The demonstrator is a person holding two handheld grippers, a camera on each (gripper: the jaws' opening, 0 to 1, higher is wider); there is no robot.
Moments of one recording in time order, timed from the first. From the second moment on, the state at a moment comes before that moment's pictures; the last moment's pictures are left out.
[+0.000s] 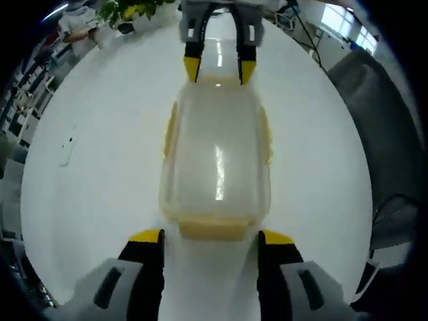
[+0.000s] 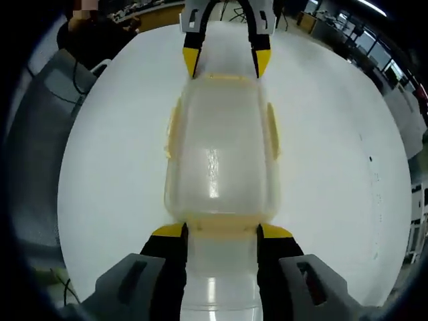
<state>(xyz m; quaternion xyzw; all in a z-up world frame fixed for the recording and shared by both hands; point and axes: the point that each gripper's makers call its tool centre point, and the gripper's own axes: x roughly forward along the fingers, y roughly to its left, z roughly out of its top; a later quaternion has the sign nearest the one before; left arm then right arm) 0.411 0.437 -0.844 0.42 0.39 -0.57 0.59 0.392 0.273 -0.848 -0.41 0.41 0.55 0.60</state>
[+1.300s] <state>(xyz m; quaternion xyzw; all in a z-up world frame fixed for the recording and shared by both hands) 0.412 0.434 -0.843 0.44 0.40 -0.58 0.55 0.391 0.273 -0.849 -0.44 0.48 0.51 0.56</state>
